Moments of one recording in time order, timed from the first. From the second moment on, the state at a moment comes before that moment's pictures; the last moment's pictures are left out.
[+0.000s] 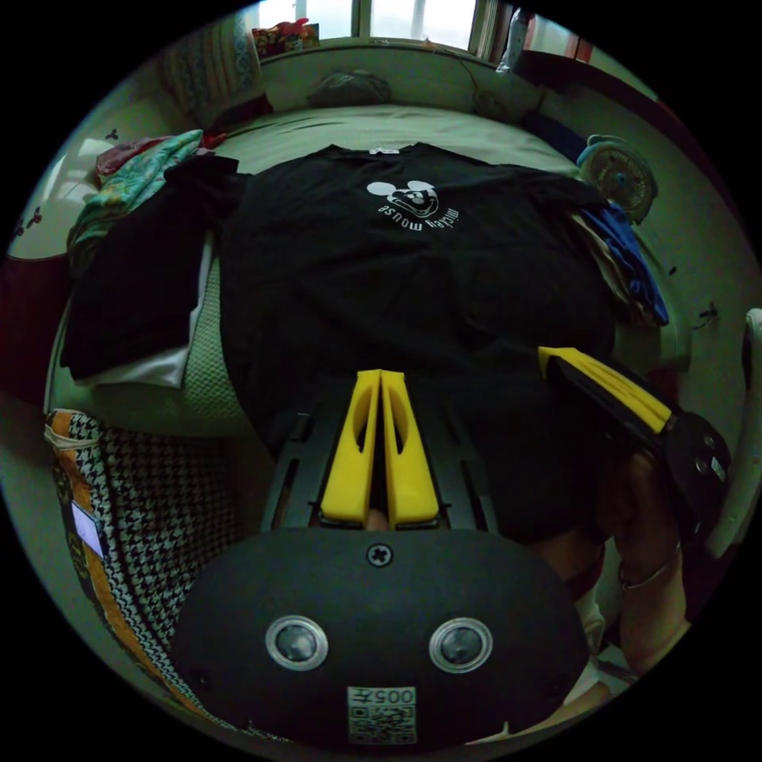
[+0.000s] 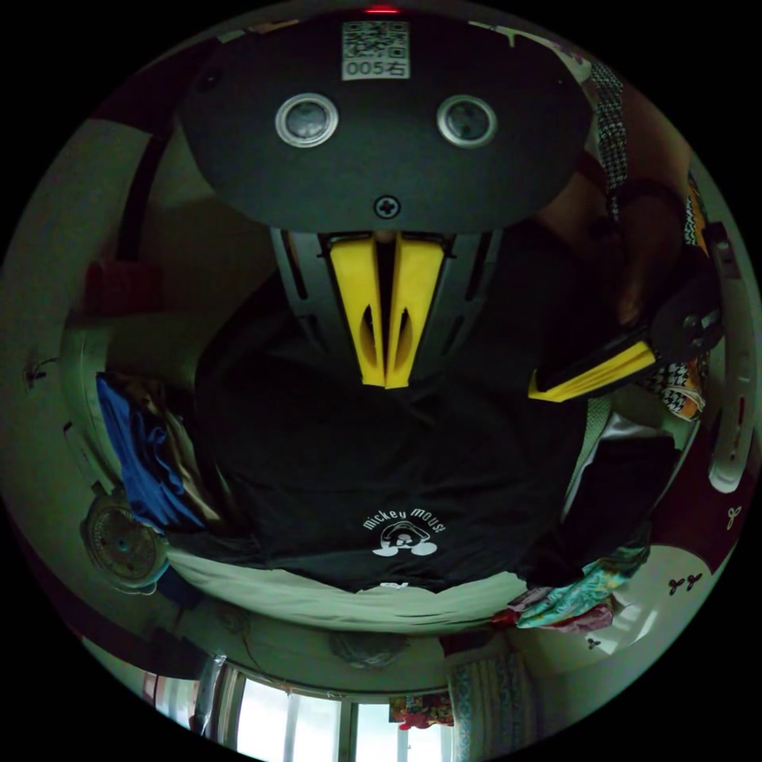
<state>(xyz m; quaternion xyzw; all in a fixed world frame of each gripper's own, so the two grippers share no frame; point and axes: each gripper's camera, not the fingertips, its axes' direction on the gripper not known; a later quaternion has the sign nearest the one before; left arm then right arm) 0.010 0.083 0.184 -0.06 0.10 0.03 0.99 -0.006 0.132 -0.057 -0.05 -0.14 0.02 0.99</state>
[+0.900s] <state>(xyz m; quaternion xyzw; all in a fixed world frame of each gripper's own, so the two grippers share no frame) 0.009 0.085 0.180 -0.06 0.10 0.04 0.99 0.003 0.134 -0.055 -0.05 -0.14 0.02 0.99</state>
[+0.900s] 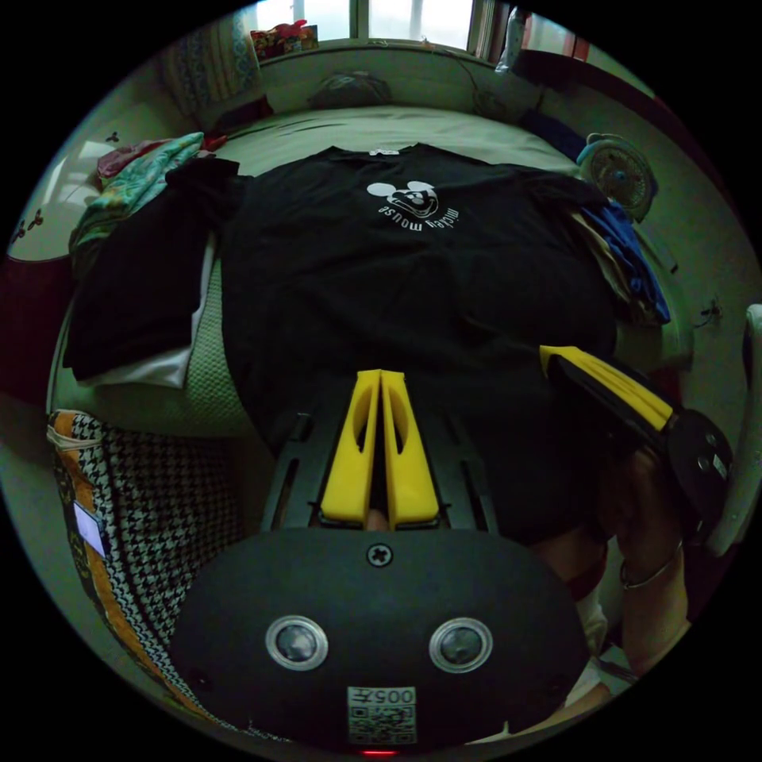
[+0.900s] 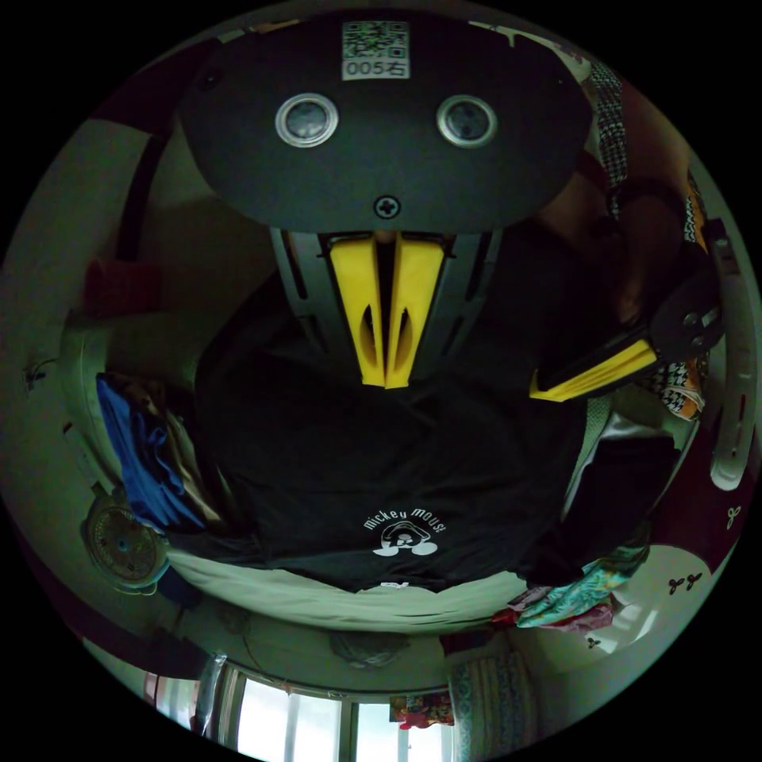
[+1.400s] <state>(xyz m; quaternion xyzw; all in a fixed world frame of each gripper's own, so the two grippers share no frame) -0.007 0.077 0.182 -0.06 0.10 0.03 0.99 0.007 0.123 -0.050 -0.05 -0.14 0.02 0.99</state>
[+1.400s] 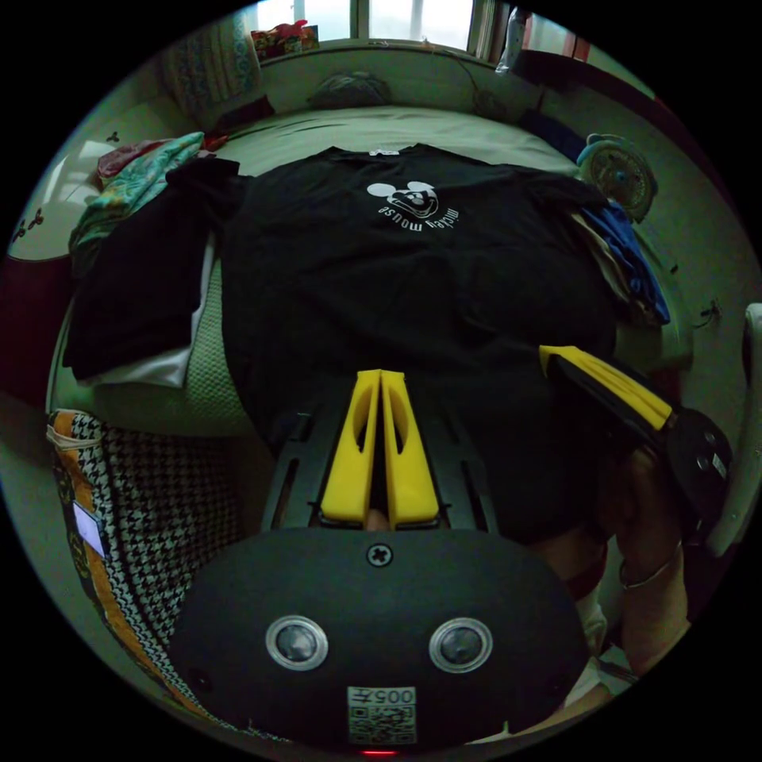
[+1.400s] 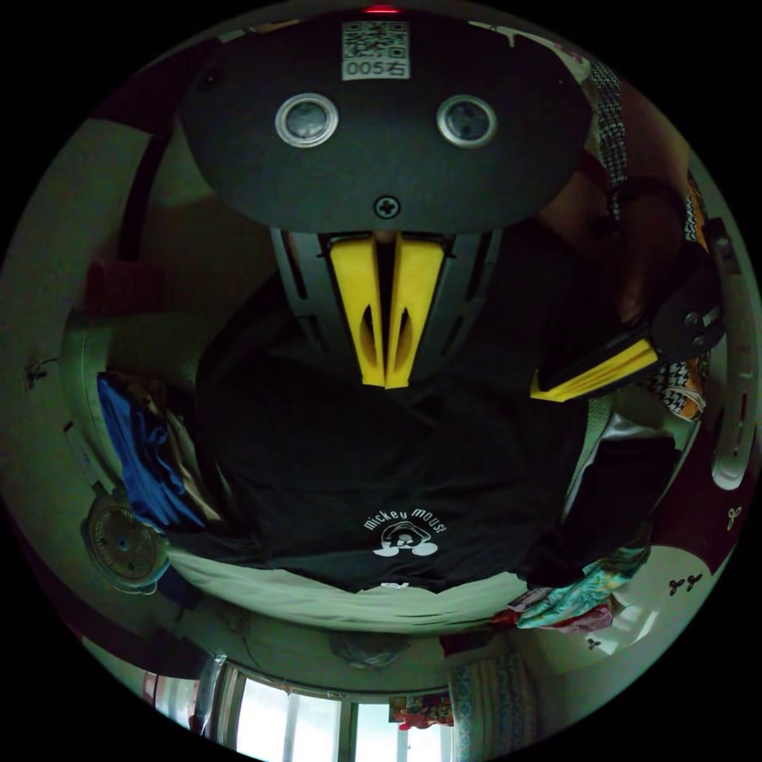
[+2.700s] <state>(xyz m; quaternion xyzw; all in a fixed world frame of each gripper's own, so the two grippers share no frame) -0.123 0.006 0.192 -0.06 0.11 0.03 0.99 -0.001 0.028 -0.013 -0.05 -0.14 0.02 0.99</state>
